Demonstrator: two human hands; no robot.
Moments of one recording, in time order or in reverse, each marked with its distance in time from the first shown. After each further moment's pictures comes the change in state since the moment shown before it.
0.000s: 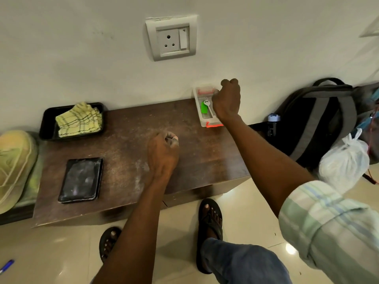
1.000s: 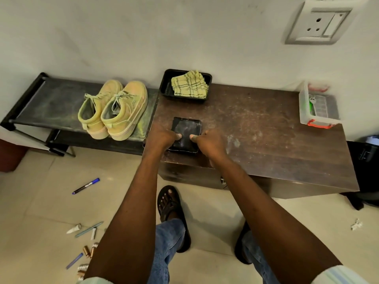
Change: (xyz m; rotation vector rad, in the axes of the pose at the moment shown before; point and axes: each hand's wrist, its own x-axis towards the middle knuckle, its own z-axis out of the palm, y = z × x) left_hand -0.003 -0.133 -0.219 0.077 -0.038 -0.590; right_hand -0.273 -0.178 0.086 0.377 -0.817 0.153
